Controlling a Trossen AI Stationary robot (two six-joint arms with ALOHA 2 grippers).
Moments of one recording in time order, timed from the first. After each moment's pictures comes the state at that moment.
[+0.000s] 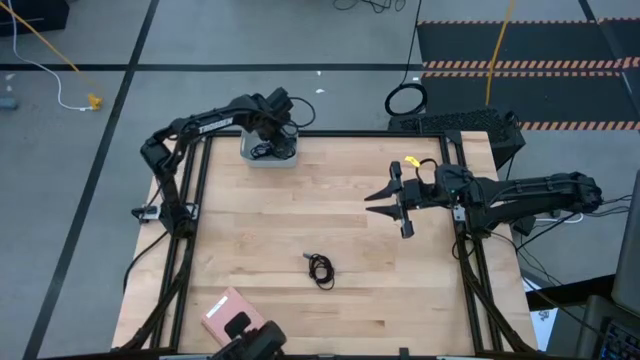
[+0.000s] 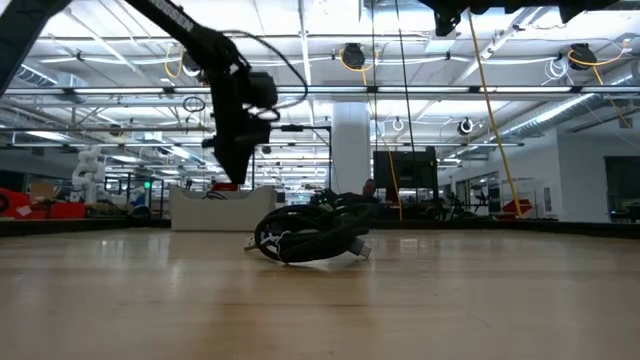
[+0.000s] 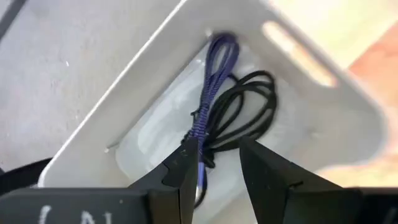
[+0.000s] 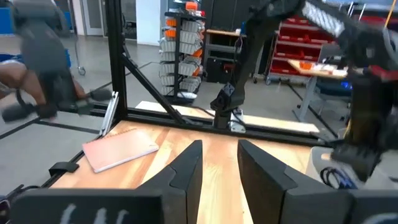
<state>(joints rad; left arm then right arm) 0.74 1.84 1.46 -0.88 -0.11 0.03 -0.02 0.91 0.62 0.23 -0.15 -0.09</state>
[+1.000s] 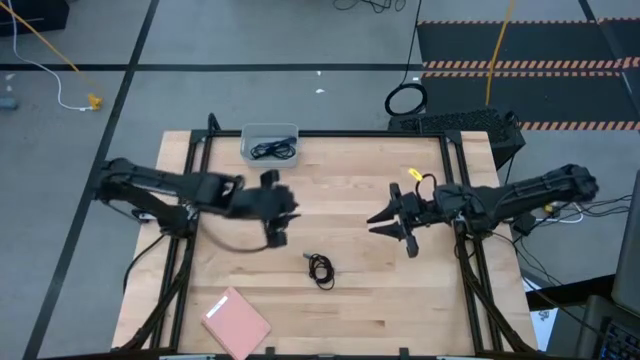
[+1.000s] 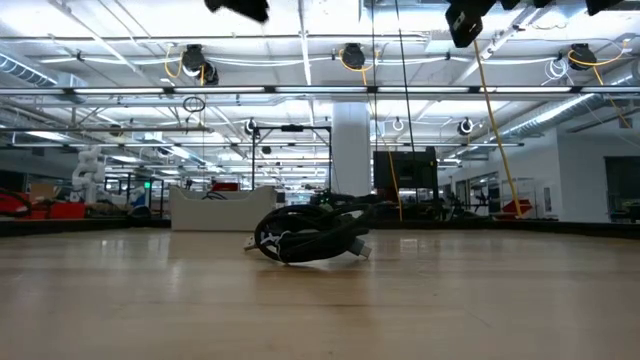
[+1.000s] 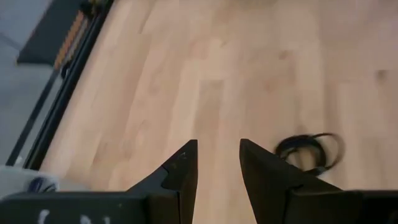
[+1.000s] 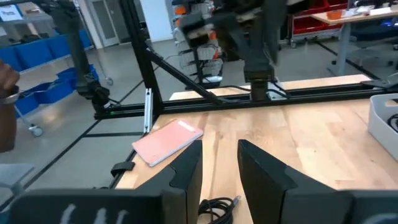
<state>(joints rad) -0.19 1.41 1.39 -0.79 -0.32 -0.15 0.17 0.91 0.59 0.19 -0.02 0.20</state>
